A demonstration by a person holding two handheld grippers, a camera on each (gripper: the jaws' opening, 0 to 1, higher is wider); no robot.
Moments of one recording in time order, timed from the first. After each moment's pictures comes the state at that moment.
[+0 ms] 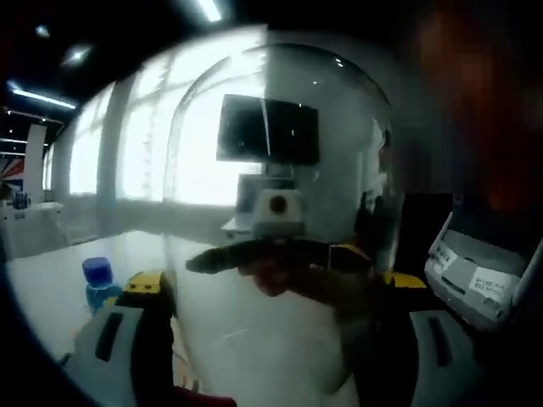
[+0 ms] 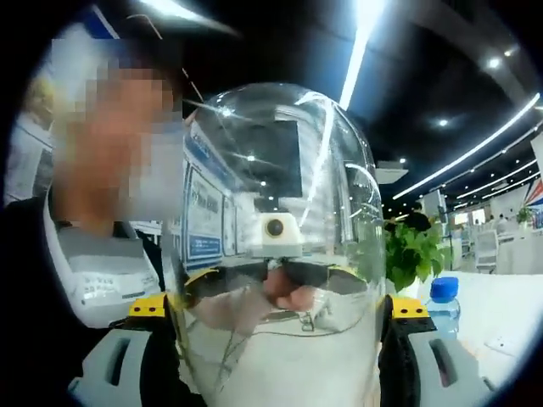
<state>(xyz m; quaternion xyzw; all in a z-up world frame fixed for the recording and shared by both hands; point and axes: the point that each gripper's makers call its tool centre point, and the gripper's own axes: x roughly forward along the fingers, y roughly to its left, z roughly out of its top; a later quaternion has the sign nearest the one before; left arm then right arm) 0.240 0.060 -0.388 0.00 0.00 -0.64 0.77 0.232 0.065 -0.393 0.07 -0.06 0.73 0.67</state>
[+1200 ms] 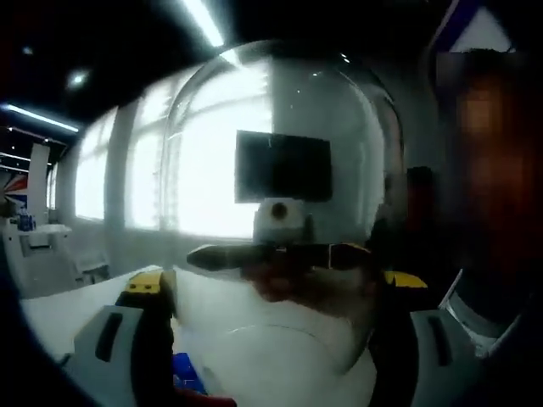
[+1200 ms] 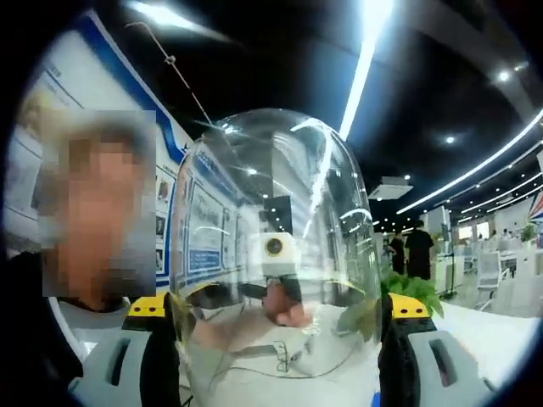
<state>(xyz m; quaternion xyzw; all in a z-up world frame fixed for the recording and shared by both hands) 0.323 0.090 -0.281 -0.02 -0.05 -0.63 0.78 0.318 0.093 -0.274 0.08 -0.09 0.74 0.66</state>
